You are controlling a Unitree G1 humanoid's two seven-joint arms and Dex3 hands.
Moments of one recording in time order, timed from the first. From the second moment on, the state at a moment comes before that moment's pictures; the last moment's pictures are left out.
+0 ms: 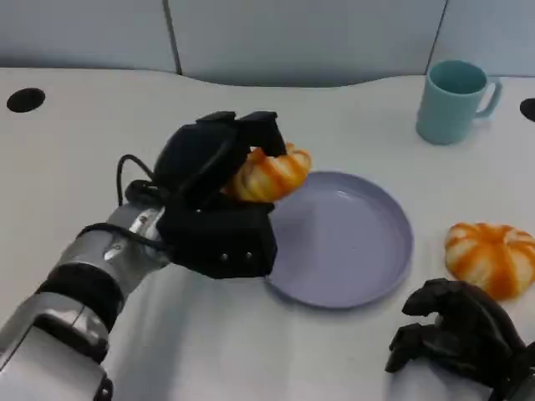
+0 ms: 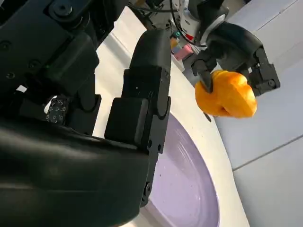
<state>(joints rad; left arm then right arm) -0.89 0.13 -0.47 1.15 0.63 -0.61 0.37 -0.20 -0.03 -0.16 0.62 0.42 0.12 0.83</state>
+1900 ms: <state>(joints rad) -0.91 0.06 -0.42 1.09 0.48 -0.51 -0.12 -0.18 -0.02 -0.15 0.58 0.43 0.14 0.82</state>
